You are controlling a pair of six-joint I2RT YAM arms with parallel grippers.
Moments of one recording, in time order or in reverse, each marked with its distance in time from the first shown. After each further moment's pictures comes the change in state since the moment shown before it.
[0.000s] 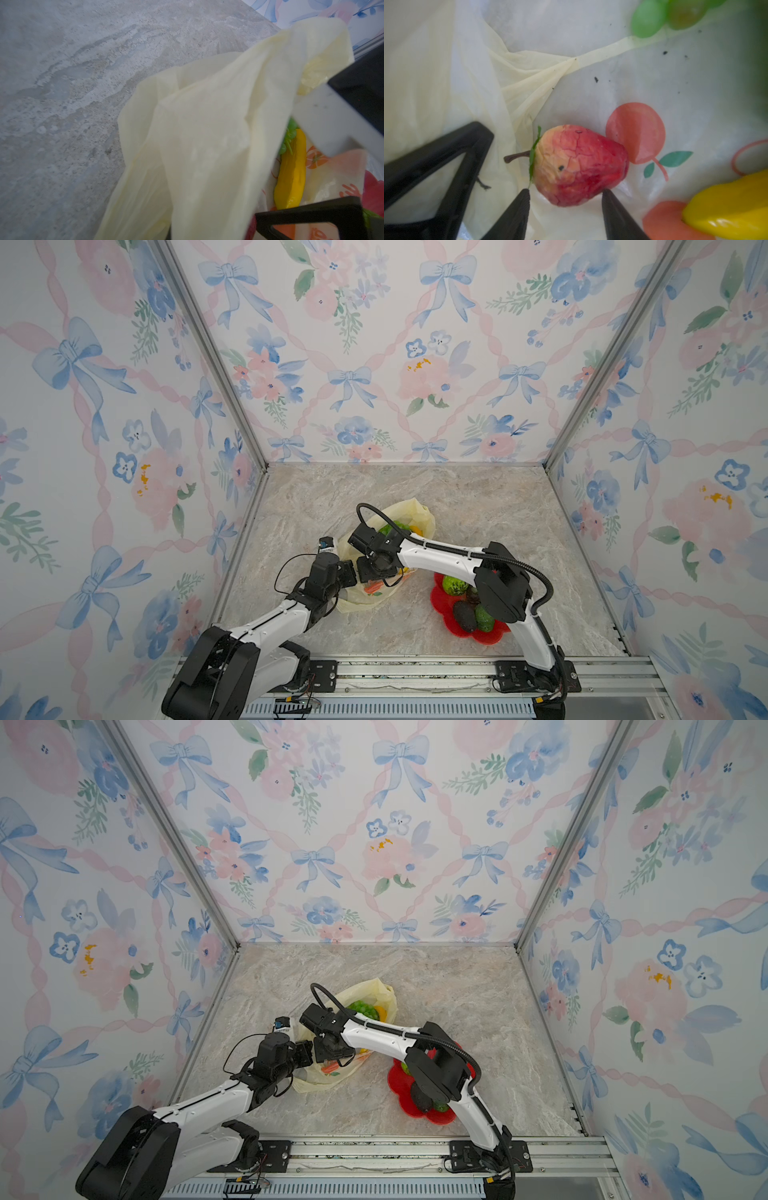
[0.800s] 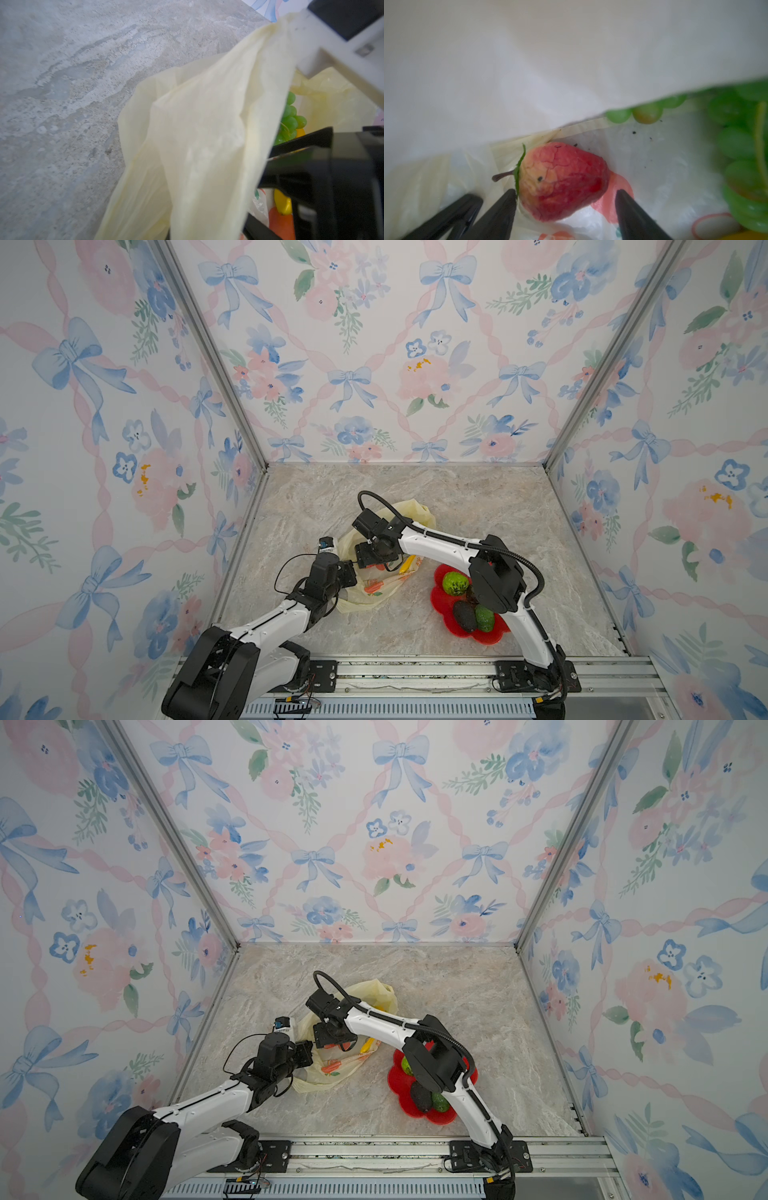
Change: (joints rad) left arm 0.000 -0.001 0.000 0.000 -0.001 0.000; right arm -0.056 0.070 0.104 0.020 0.018 -0.194
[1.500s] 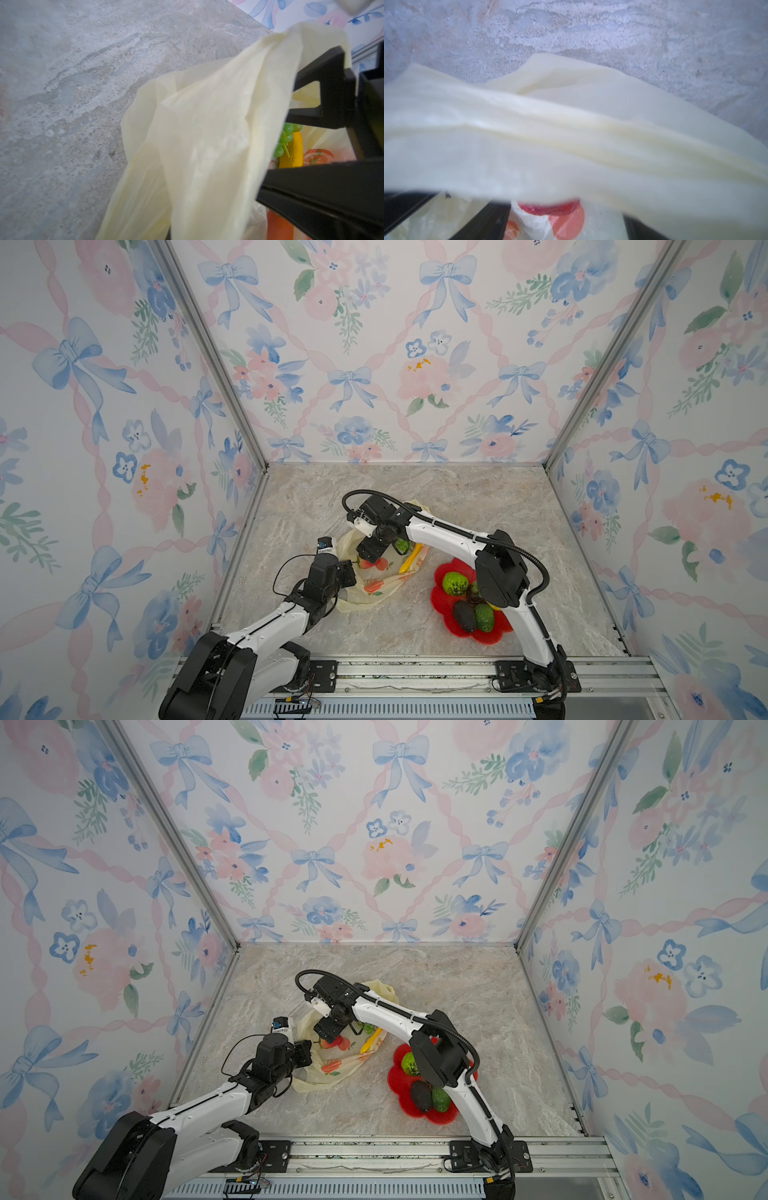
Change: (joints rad) left arm 0.001 -0.029 -0.008 0.000 -0.014 0.001; right arm -0.079 0.027 0.110 -0.003 -0.148 -0.673
